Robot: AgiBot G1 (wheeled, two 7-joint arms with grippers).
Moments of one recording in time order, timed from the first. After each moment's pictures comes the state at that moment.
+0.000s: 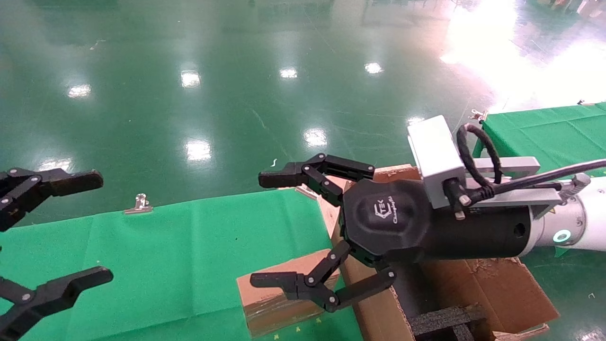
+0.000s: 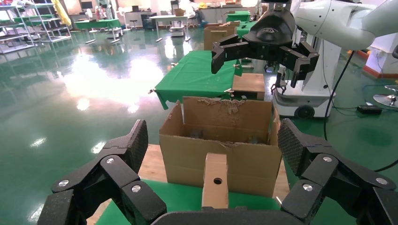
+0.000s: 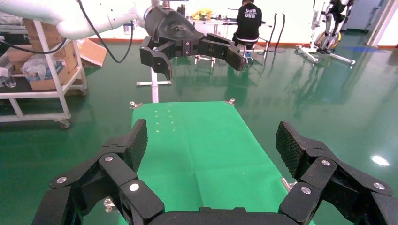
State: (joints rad) left arm -1.08 0.57 0.36 -1.23 0.65 1.44 -0.13; right arm 1.08 -0.61 -0.28 1.28 -0.73 -1.49 0.19
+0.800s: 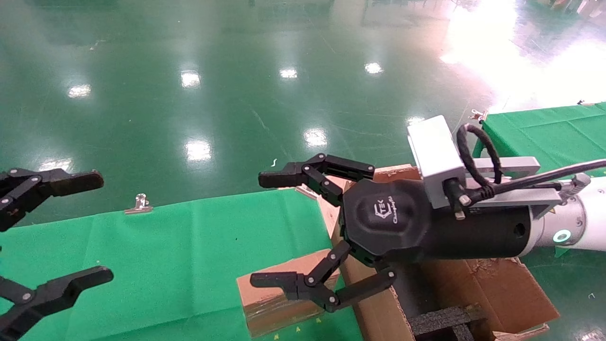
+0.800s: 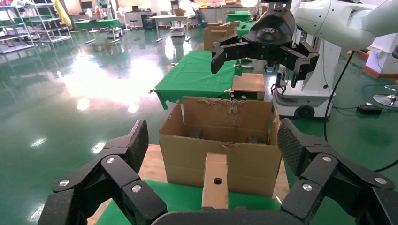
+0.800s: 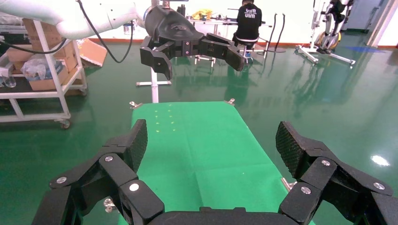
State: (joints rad) left arm -1.08 0.57 0.36 -1.23 0.65 1.44 -0.13; right arm 1.08 -0.61 -0.29 1.29 -0.74 -1.50 0.19
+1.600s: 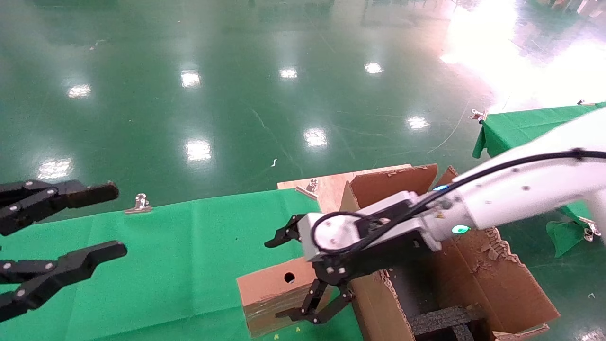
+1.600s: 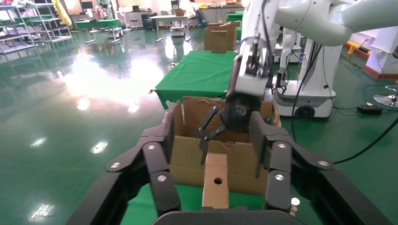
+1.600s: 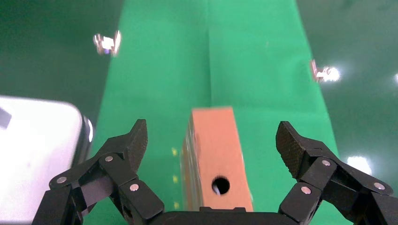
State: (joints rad) left arm -1.08 0.57 0.36 -1.23 0.65 1.44 -0.13; right arm 1.40 -0.78 -0.60 1.24 -1.34 -1.56 0.18
